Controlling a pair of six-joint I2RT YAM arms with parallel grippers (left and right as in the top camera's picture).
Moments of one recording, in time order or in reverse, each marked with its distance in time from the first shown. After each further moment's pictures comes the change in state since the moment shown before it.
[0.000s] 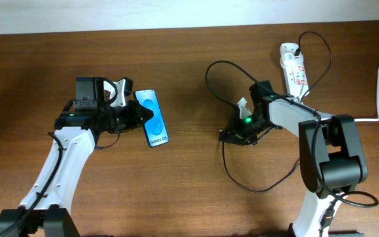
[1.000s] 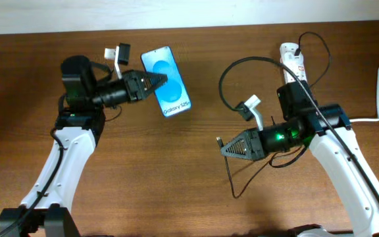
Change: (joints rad) left arm -0.004 0.002 -0.009 0.735 0.473 -0.496; right arm 0.008 -0.646 0.015 -0.547 -0.427 -0.541
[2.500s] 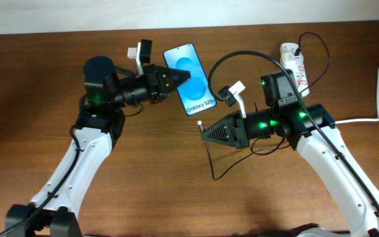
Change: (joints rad) left arm -0.154 0.000 -0.002 0.204 -0.089 -0.365; right arm 0.111 0.026 -0.001 0.431 -0.072 0.212
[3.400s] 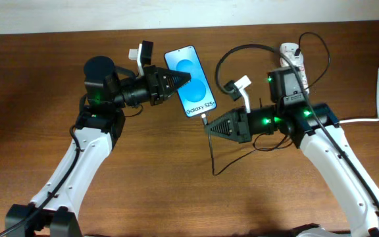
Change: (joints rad) left arm 0.000 0.000 0.000 -0.021 0.019 0.003; right arm -0.033 0.000 0.000 0.050 0.000 0.045
